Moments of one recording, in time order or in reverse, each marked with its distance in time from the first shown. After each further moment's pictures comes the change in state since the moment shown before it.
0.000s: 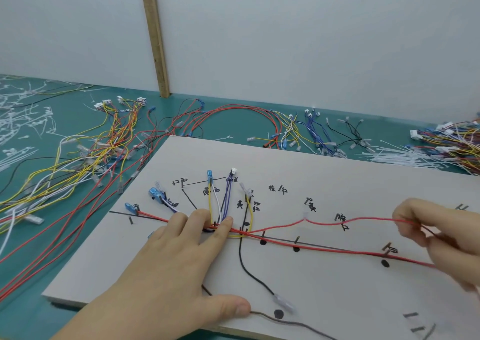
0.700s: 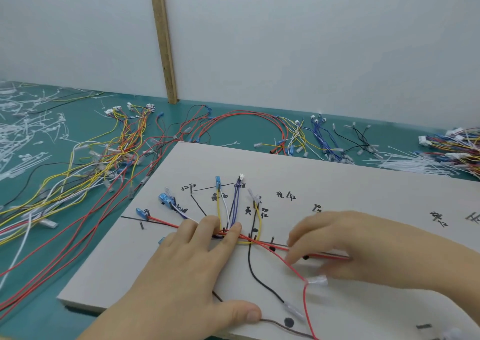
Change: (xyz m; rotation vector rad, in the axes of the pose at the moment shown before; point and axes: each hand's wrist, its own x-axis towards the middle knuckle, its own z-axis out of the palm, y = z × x) left_hand 0.003 0.004 0.002 -0.069 -0.016 0.006; right_hand 0.067 -0.011 0.040 -0.482 -0.397 -0.527
